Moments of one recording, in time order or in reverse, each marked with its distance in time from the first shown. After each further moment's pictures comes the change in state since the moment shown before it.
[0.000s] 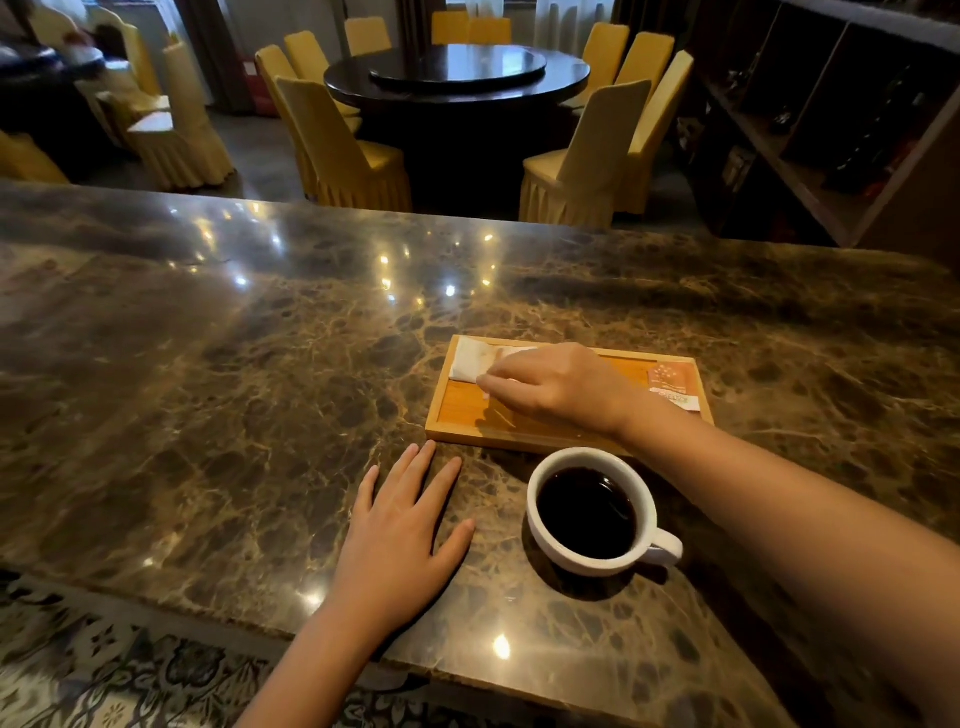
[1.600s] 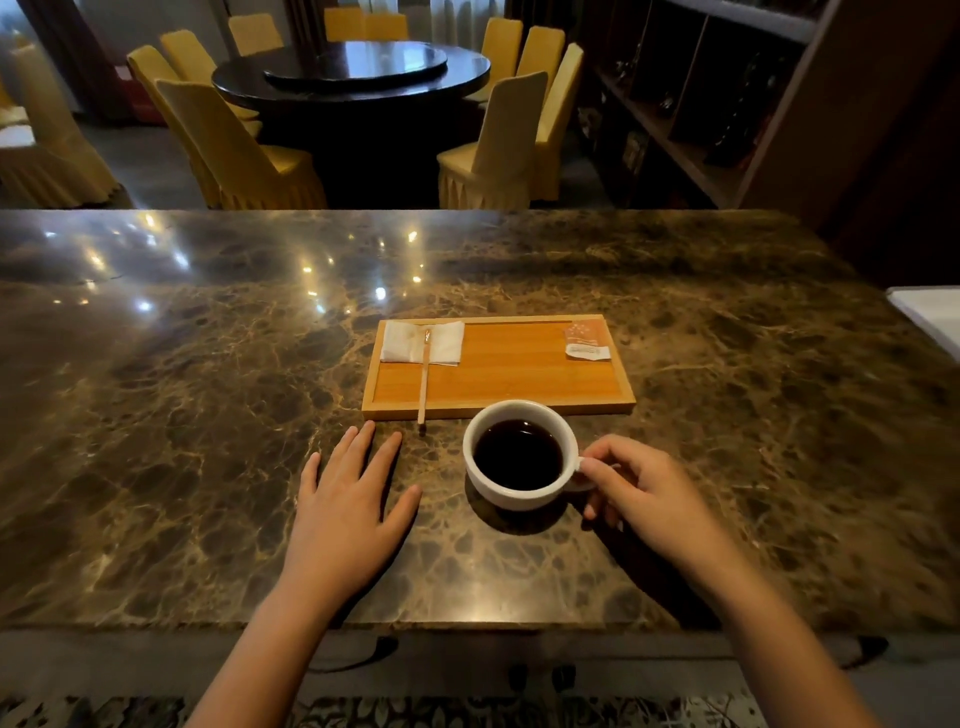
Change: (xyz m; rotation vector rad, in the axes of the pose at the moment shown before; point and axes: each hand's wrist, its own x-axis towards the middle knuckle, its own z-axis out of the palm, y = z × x) left_hand 0.002 0.000 -0.001 -0.034 -0.020 0.023; right_hand -0.102 -0.149 -0.069 0.804 0.169 1.483
